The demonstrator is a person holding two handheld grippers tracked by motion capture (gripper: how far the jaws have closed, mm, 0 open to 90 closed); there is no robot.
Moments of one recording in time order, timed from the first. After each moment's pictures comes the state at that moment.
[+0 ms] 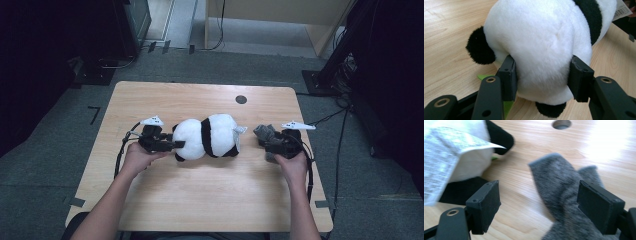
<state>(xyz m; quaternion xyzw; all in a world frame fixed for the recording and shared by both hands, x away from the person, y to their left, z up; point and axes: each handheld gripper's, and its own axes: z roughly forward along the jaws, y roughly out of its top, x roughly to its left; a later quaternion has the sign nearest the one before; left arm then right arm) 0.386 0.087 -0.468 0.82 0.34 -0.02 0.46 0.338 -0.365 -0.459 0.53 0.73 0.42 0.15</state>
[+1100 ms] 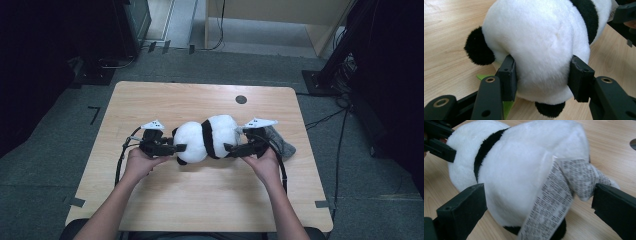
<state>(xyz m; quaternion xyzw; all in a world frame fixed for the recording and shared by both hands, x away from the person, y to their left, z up) 0.366 0.081 -0.466 0.81 0.37 -0.02 0.46 0.345 -0.265 -0.445 0.42 0.79 0.43 0.11</state>
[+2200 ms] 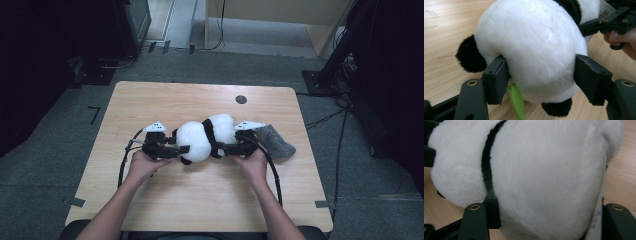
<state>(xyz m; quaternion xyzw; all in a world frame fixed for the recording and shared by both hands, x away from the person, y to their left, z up) 0.362 0.077 -0.467 0.80 0.36 -0.01 0.48 0.357 -0.244 -0.471 0.43 0.78 0.44 0.11</state>
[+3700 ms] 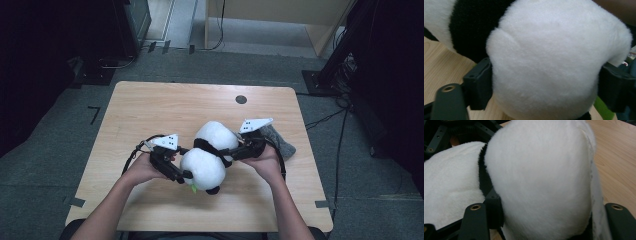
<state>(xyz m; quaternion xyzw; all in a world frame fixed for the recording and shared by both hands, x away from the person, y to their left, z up) 0.339 0.052 -0.460 0.87 0.11 -0.09 0.47 0.344 -0.260 -0.433 0.26 0.84 0.48 0.04</state>
